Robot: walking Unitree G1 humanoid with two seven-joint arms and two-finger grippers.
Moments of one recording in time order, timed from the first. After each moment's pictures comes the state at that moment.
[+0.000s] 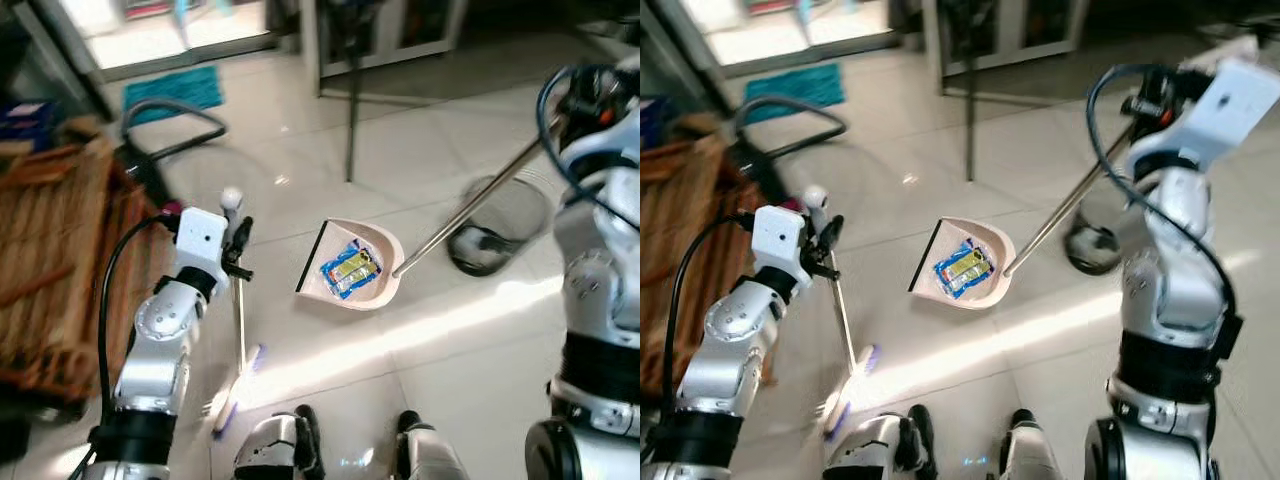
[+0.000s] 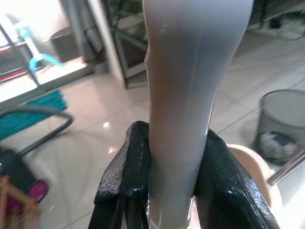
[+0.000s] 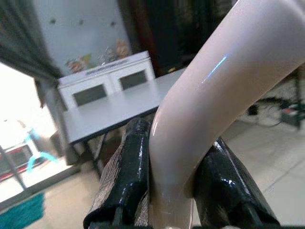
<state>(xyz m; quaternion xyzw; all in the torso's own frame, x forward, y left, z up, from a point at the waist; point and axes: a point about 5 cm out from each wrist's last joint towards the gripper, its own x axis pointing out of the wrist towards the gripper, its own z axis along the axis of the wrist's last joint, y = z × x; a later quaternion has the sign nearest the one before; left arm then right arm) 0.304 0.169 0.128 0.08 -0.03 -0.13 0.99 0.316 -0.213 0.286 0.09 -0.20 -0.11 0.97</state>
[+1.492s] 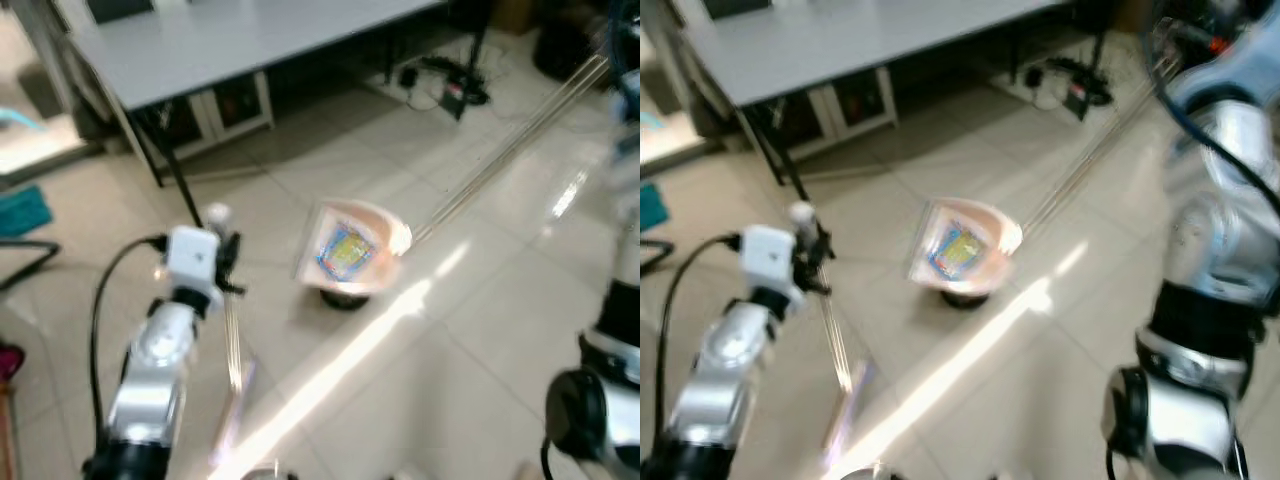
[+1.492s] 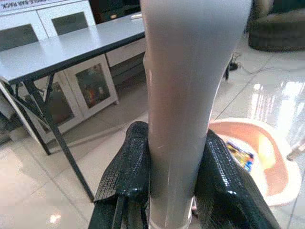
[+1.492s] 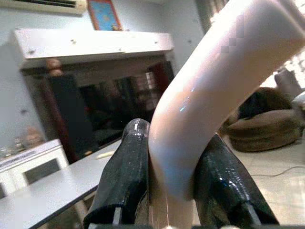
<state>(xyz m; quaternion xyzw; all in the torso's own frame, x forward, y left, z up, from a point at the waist) 0.287 0.175 0.114 0.07 -0.01 -0.10 0.99 0.320 -0.241 0.330 0.10 -0.24 -0.11 0.96</state>
